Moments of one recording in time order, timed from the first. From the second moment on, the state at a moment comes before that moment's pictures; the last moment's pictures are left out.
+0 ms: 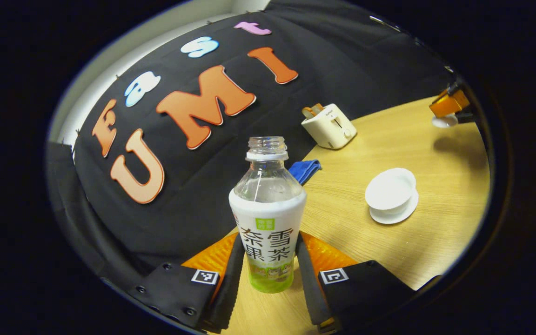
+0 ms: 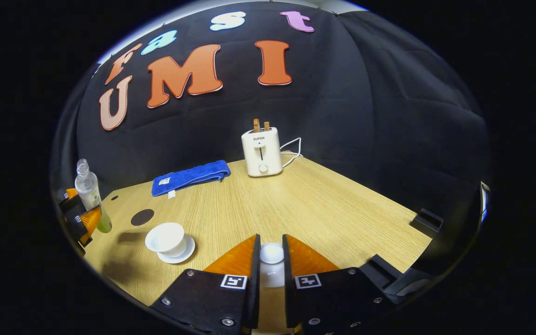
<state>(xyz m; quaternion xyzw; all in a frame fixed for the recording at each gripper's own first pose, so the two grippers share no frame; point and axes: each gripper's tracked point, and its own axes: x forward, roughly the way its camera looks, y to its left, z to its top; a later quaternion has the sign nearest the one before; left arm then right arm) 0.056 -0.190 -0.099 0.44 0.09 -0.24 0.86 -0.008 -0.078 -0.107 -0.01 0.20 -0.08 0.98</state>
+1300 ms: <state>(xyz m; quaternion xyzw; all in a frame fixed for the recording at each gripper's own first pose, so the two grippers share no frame) 0.064 -0.243 -0.142 0.75 0.00 -0.31 0.59 -0.024 -0.105 -0.122 0.02 0.22 -0.11 0.97</state>
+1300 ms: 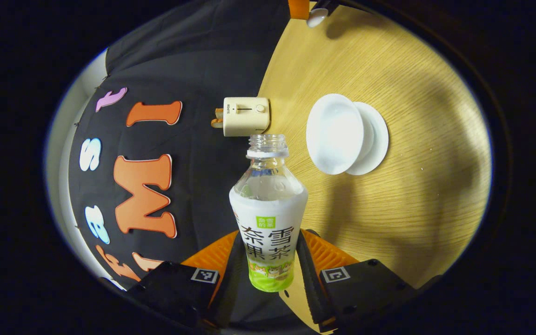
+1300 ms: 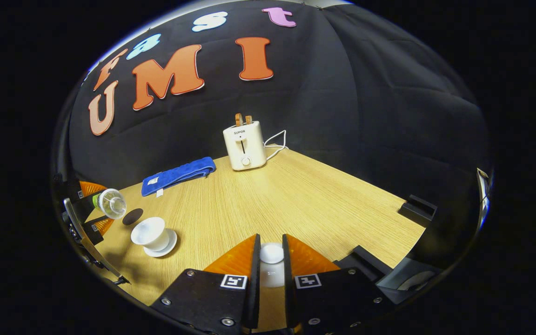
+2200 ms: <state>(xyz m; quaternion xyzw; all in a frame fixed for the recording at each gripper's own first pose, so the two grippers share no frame) 0.073 -0.262 -0.142 0.84 -0.03 -0.31 0.44 -0.033 -0.116 -0.135 0.03 0.23 -0.12 0.96</state>
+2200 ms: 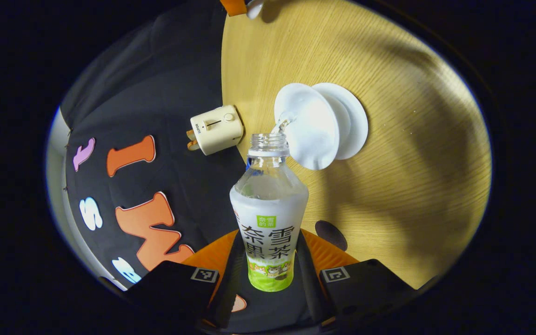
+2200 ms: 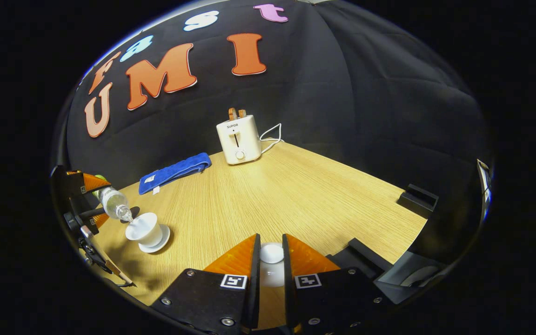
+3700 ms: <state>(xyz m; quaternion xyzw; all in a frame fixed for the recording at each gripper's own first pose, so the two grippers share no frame) 0.068 -0.263 -0.152 0.83 -0.01 -0.33 0.44 -0.042 -0.116 -0.139 0.03 0.24 -0.13 0.96</state>
